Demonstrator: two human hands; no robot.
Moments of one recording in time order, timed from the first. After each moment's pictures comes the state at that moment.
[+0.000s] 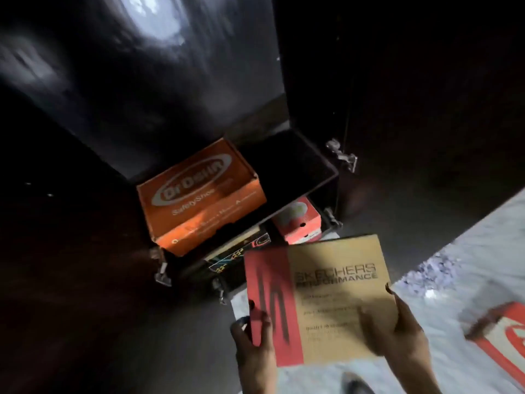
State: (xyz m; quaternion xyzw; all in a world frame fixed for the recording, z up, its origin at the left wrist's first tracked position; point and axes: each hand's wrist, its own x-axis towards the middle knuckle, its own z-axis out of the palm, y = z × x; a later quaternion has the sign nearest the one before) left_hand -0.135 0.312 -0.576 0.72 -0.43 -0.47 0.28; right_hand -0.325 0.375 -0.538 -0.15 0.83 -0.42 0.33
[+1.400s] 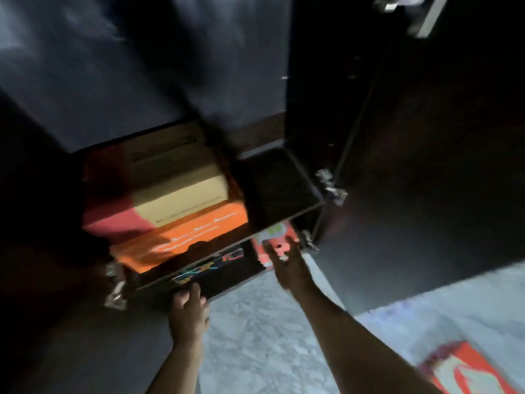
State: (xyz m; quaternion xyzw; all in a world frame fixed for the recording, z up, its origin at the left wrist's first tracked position) left_hand -0.107 0.130 -0.554 0.73 -0.23 -0.54 0.35; right_hand -0.322 0.143 -0.527 -0.30 0.73 -0.34 0.51
